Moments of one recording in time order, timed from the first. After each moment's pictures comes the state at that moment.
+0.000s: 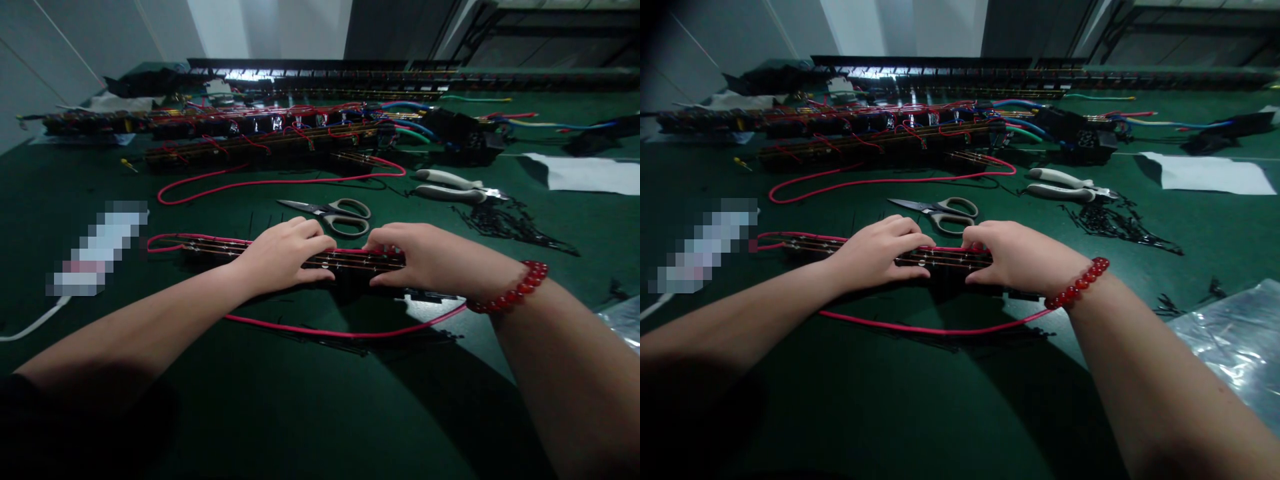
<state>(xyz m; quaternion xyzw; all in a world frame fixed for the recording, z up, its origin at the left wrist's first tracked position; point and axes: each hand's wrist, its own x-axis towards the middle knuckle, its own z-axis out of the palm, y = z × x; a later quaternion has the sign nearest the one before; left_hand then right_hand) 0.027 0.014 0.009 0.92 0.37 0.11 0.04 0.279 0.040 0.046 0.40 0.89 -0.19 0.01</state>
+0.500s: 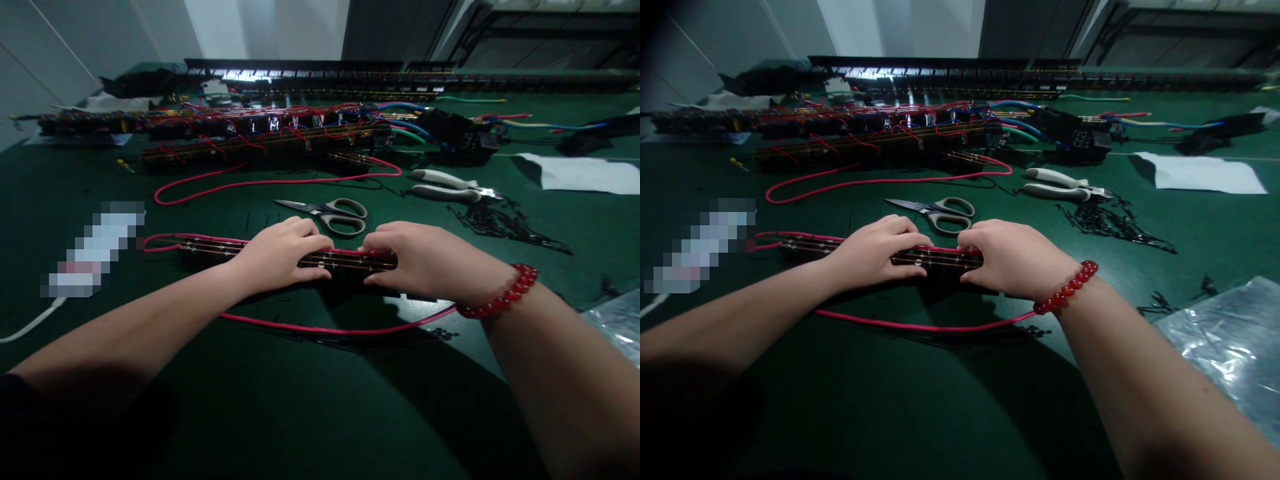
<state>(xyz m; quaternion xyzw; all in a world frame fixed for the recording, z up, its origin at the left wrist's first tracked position) 0.027 0.015 0.009 0.91 0.39 0.12 0.07 0.271 0.029 0.058 0.42 0.90 -0.12 0.06</state>
